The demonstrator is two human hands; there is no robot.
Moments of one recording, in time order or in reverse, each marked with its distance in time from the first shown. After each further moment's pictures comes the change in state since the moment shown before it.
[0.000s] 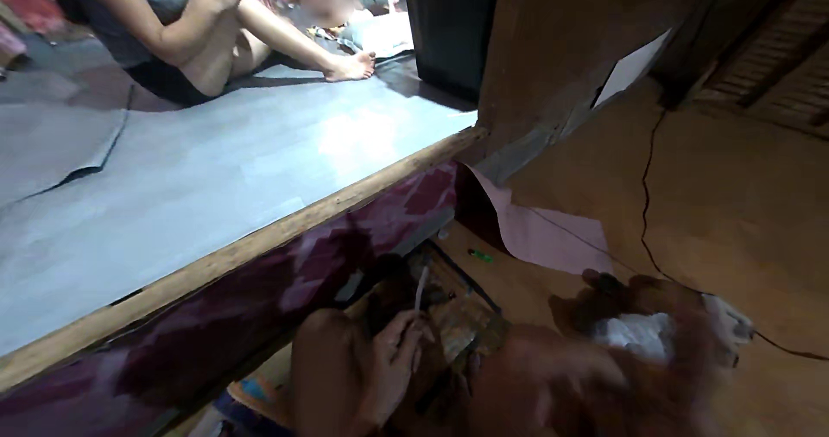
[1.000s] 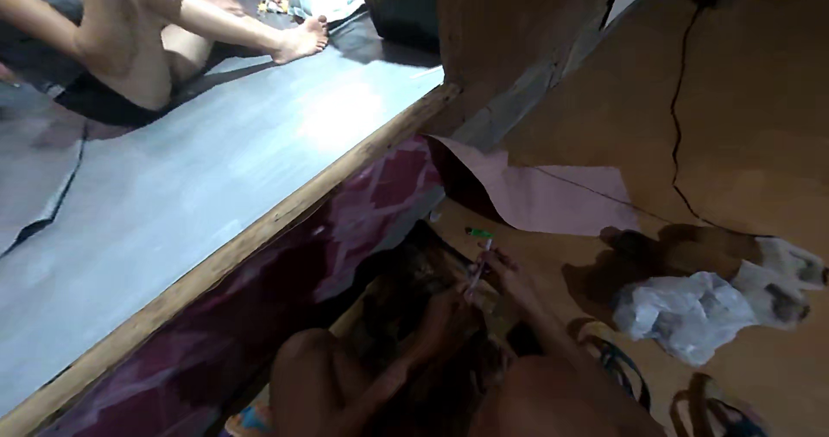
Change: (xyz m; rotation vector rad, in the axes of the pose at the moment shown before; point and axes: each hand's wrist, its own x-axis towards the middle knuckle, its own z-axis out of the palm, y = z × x) left_hand 0.100 -0.114 0.096 0.514 -0.498 -0.228; right_hand -0.007 0.293 -0.126 0.151 0.496 0.750
